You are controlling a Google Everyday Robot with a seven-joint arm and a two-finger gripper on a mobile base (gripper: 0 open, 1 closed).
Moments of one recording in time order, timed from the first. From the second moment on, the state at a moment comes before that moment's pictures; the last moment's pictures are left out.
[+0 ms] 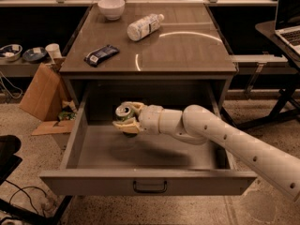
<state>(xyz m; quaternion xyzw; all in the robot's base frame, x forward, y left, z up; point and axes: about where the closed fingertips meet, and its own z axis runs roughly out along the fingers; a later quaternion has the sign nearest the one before) 0.600 0.085 0.699 -0.47 0.60 0.34 0.55</state>
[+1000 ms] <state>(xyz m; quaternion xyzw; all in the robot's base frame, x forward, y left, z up) 0.596 0.092 0.705 -0.49 0.59 0.34 0.54</state>
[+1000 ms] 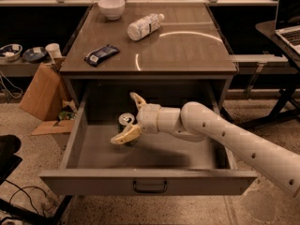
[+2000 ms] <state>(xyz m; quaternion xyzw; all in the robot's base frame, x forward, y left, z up) 0.465 0.028 0.816 -0.63 0.58 0.29 0.43</state>
